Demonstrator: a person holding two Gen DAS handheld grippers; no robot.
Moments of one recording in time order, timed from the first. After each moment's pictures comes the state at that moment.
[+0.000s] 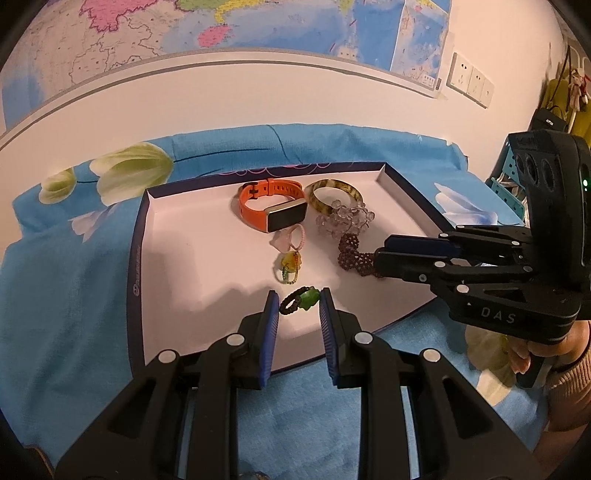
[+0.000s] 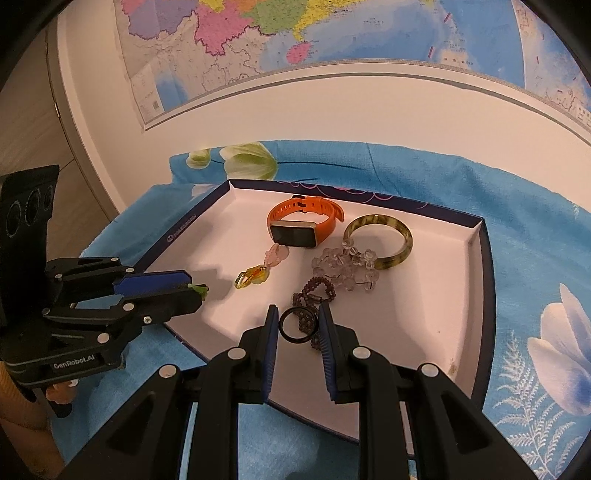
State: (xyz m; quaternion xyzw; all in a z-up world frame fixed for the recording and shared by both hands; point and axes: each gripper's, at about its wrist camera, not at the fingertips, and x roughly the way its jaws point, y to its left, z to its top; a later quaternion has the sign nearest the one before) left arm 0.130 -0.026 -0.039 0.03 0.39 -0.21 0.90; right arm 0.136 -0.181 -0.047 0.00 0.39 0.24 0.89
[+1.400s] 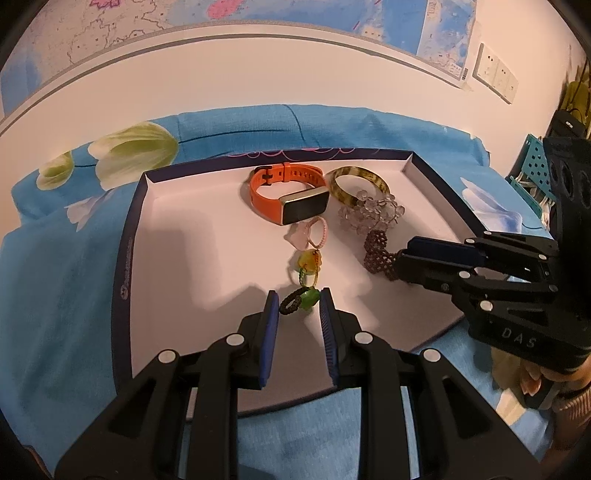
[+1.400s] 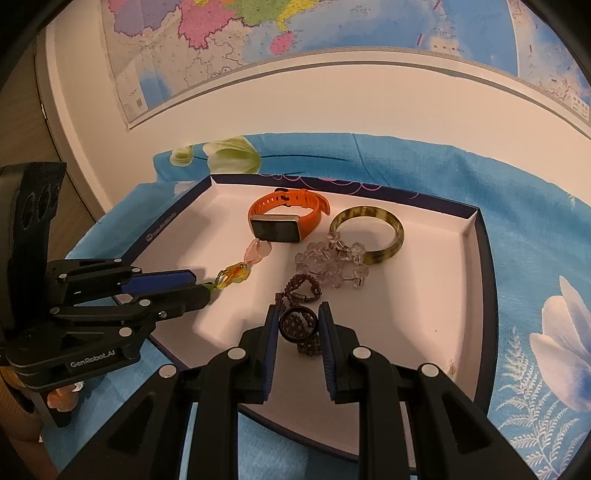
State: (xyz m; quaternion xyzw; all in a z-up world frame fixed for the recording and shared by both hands) left arm 0.159 -0.032 -0.058 0.02 0.42 -0.18 0.89; right arm 0.145 -0.181 -0.058 -0.01 0.39 0.21 0.89
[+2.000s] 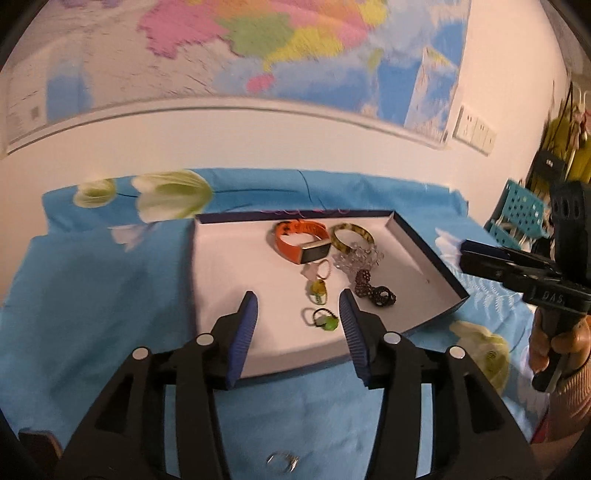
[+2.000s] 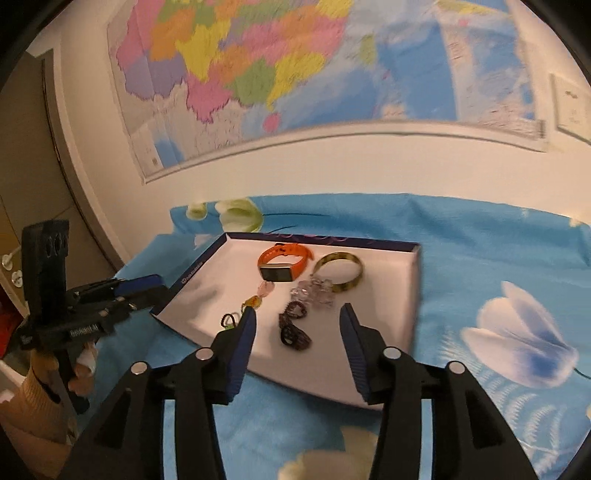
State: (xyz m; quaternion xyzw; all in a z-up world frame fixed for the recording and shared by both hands) left arm 0.103 0.024 -0.009 -0.03 0.33 -0.19 0.93; right arm 0.086 -0.236 -0.001 0.05 0.32 0.21 0.92
